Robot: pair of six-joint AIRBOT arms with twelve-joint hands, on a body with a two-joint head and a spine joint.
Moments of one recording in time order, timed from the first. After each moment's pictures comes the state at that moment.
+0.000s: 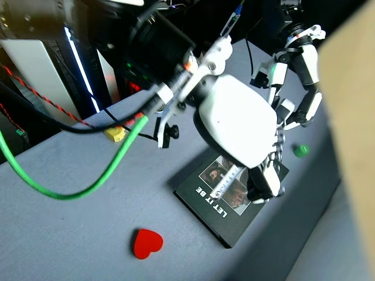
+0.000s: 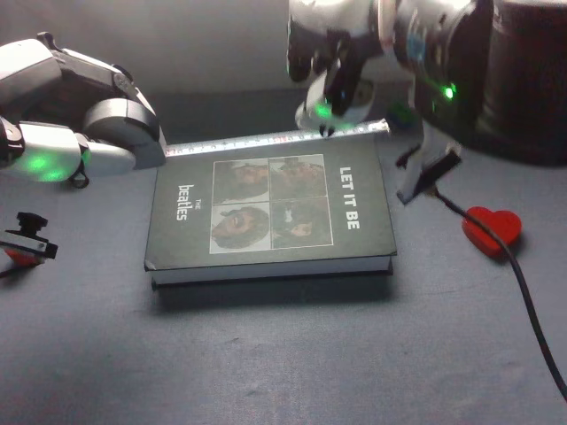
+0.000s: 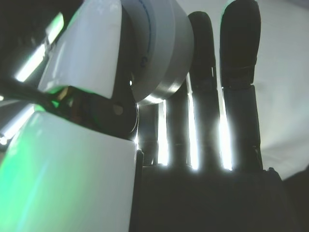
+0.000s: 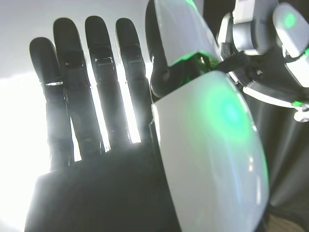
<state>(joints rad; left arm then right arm) 0.68 -0.80 1.12 -0.15 -0.45 0.26 0.06 -1.36 0.99 -1.30 -0.81 0.34</state>
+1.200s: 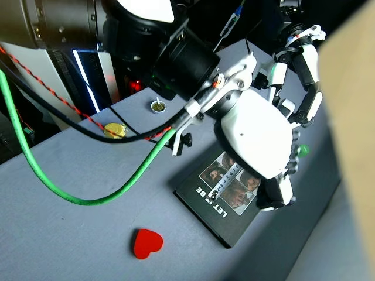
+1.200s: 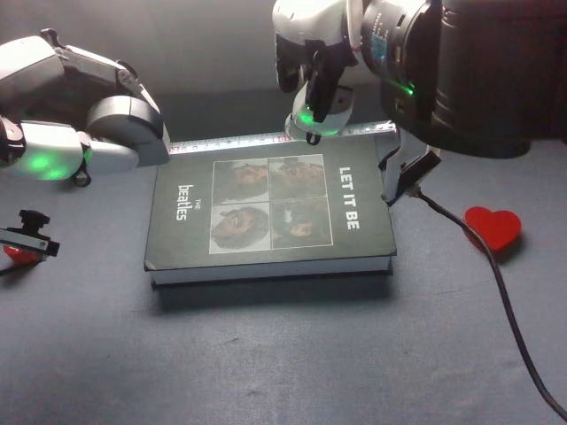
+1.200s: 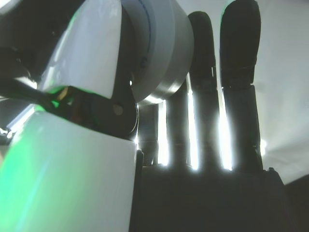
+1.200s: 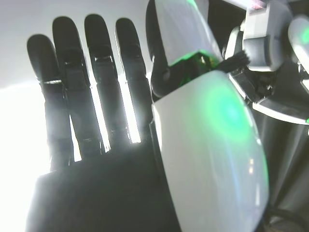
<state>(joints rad) 0.69 -0.81 1.13 -0.09 -0.49 0.21 0.02 -1.43 1.09 -1.26 -0.79 0.29</state>
